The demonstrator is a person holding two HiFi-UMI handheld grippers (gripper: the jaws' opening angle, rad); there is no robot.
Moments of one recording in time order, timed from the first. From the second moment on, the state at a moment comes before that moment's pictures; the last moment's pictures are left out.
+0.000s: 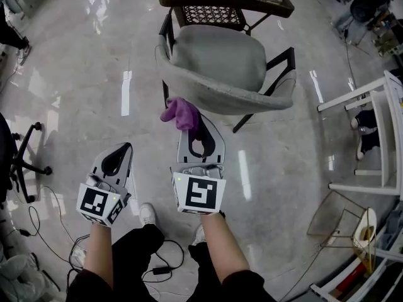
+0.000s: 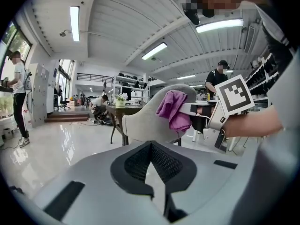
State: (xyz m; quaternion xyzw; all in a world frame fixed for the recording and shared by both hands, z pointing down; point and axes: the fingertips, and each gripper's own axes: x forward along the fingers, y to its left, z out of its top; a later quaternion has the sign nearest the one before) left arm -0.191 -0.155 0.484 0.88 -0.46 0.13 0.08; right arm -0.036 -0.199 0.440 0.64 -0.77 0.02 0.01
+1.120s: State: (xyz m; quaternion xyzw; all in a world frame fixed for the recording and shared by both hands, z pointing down) left arm -0.114 -0.172 0.540 0.90 -0.40 0.17 0.06; right arm 0.066 -0.196 0.466 0.69 -0.72 0.03 -0.04
